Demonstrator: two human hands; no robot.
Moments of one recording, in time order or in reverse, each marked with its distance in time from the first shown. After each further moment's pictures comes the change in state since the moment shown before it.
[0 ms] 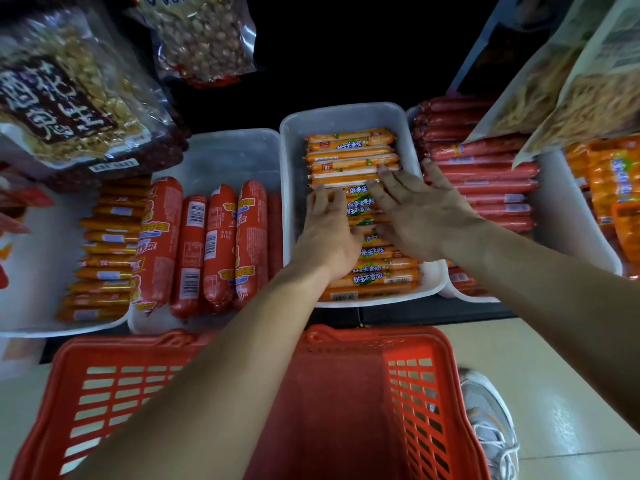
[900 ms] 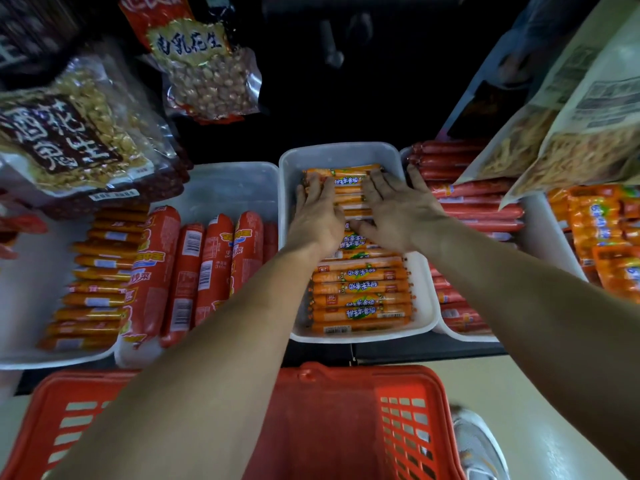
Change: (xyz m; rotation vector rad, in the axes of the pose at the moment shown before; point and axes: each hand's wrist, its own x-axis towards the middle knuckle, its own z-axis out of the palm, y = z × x) left_hand 0.078 -0.007 -0.013 -0.050 0.110 0.008; right_hand 0.056 0.012 -0.015 0.026 0.059 0.112
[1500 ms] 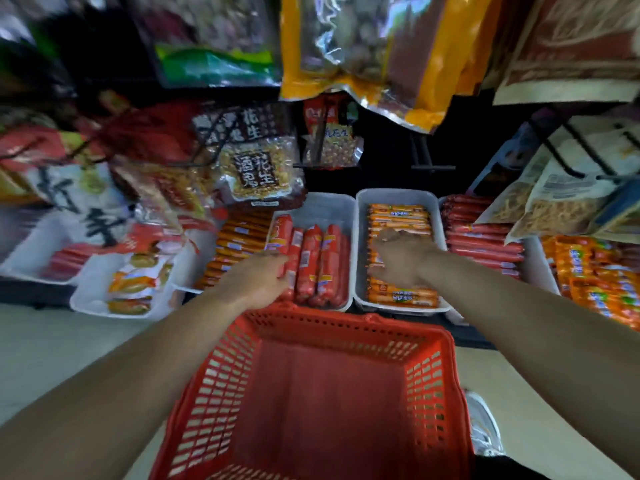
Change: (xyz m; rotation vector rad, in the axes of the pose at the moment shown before) left_hand -0.228 -0.095 -0.190 0.428 -0.097 -0.056; right_hand -0.129 -0.096 -0.140 0.173 -0.158 -0.216
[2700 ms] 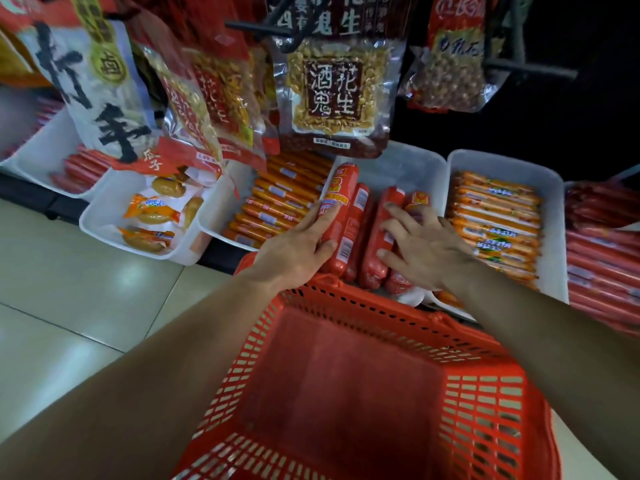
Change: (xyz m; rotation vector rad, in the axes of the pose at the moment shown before) left_hand 0.038 -0.062 0.078 -0.302 0.040 -0.084; right_hand 0.116 -0.054 0.078 -0.163 0.155 -0.178
